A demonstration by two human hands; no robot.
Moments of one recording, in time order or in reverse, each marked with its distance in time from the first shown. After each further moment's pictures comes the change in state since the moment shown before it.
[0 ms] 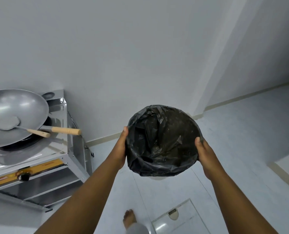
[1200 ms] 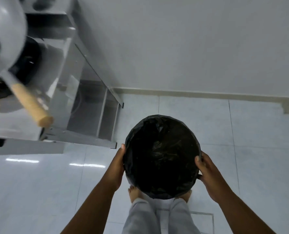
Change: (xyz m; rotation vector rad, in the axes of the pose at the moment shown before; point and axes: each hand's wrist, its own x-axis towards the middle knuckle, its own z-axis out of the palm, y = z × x) left_hand 0.222 -0.213 -0.163 -0.161 0.638 -0.403; right_hand 0.350 0.190 0.188 -0.073 -0.643 0.426
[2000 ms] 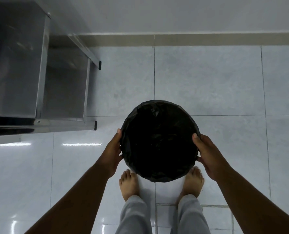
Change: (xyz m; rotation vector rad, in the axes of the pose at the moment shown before) left_hand 0.247 -0.188 -0.023 -0.031 -0.023 -0.247; right_hand 0.234 0.212 0.000 -0.067 0.061 0.181
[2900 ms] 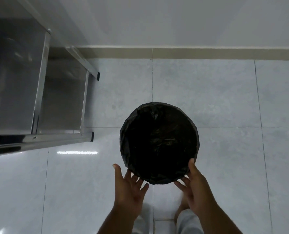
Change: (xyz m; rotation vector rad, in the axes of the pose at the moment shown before) left_hand -0.026 -0.045 0.057 -0.713 0.104 -0.192; right_hand -0.025 0.030 0.044 0.523 0.082 0.190
